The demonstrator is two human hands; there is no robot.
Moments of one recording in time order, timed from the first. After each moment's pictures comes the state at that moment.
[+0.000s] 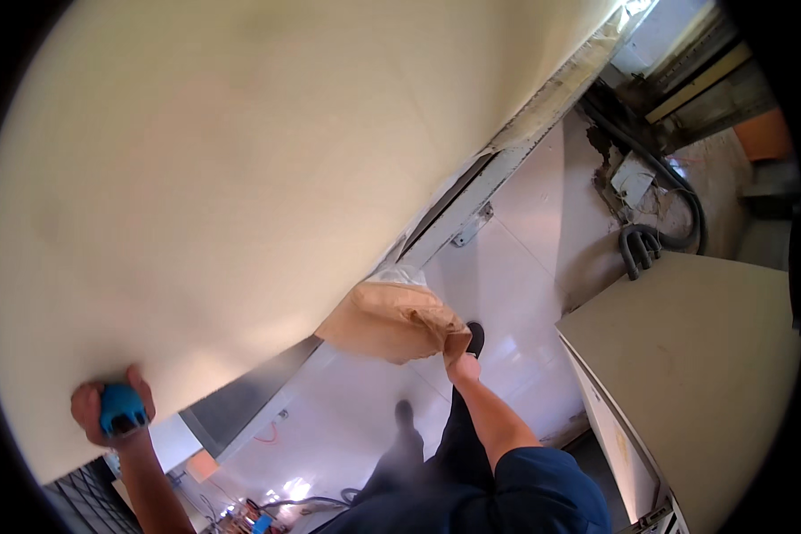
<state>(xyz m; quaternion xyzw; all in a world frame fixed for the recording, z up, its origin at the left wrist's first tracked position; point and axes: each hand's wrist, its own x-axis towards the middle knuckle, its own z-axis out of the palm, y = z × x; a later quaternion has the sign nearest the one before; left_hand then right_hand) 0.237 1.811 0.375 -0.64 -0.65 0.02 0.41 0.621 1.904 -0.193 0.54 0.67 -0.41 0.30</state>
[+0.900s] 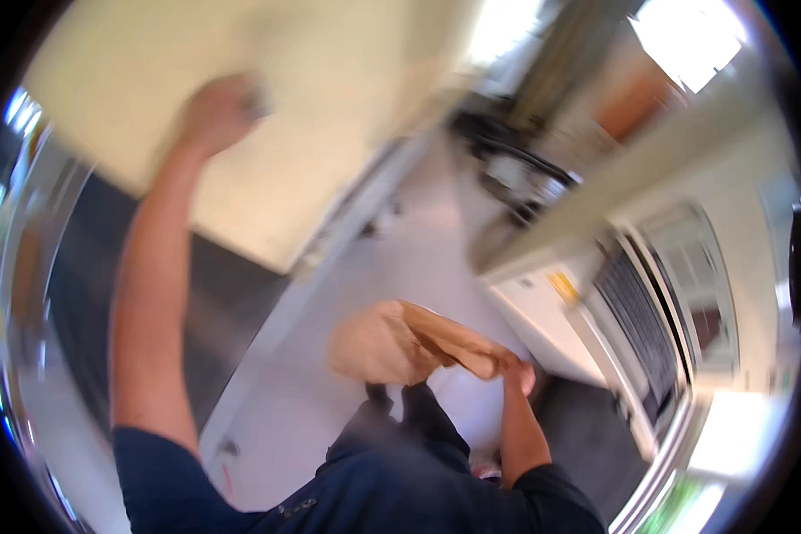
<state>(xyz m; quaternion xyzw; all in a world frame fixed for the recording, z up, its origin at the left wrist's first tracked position) 0.270 1.835 0.388 -0.69 -0.68 -0.14 0.22 0.964 1.694 0.015 0.90 0.41 -0.17 0.04</state>
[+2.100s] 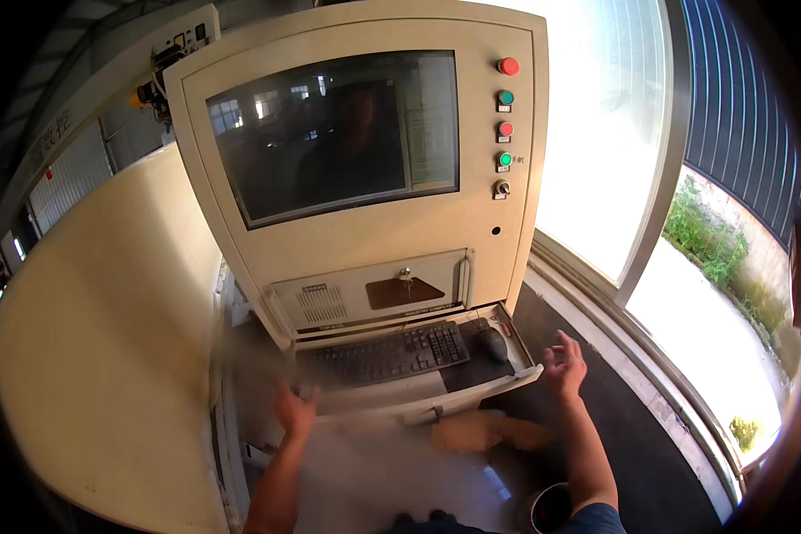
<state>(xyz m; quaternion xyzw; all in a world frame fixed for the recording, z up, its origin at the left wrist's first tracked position) 0.892 1.832 0.290 -0.69 -0.61 -0.37 -0.10 1.343 1.542 0.341 0.78 0.35 0.22 -0.46</state>
